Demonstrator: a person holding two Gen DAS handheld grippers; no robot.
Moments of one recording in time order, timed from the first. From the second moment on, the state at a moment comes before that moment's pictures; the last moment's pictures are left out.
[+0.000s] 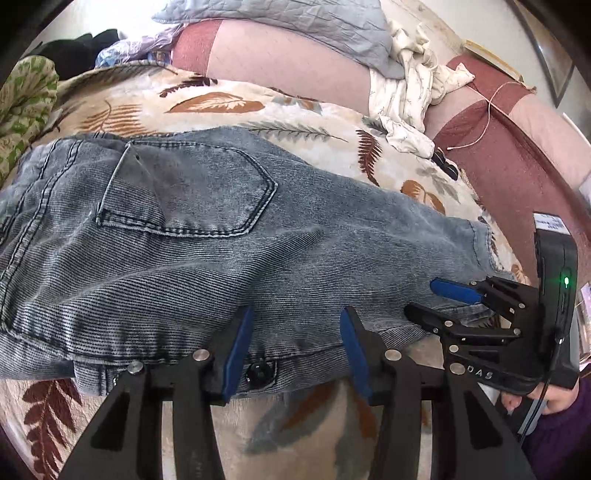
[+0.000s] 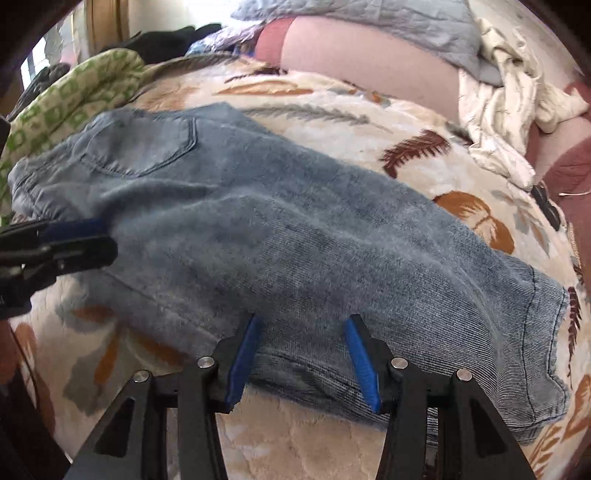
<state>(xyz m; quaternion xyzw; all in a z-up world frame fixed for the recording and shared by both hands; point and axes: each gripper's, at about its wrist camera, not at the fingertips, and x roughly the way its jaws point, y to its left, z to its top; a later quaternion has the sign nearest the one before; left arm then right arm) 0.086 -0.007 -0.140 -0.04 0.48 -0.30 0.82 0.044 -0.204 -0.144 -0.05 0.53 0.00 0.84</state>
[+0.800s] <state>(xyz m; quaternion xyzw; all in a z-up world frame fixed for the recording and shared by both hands) 0.092 -0.013 -0.141 -0.05 0.49 -0.29 0.82 0.260 -0.158 -0.121 0.02 0.53 0.17 0.83</state>
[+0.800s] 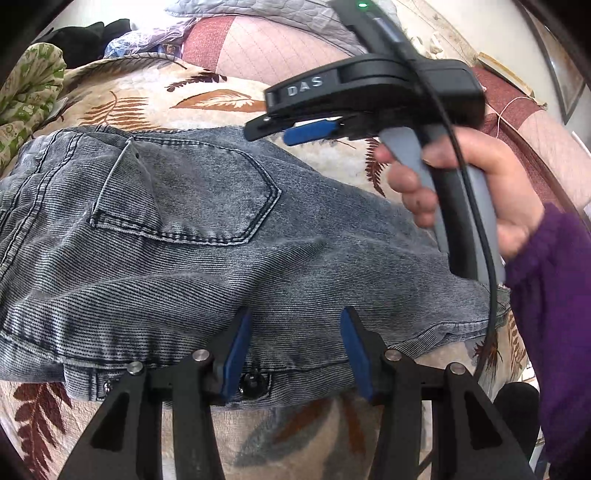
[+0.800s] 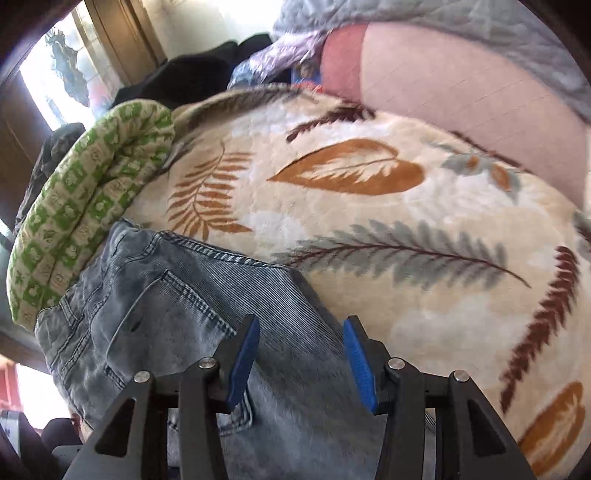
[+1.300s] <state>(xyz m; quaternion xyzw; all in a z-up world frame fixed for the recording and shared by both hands) 0.096 -0.016 -0.143 -0.05 0.49 -0.28 0.83 0.267 -0.133 -0.127 -0.05 0.55 0.18 0.82</state>
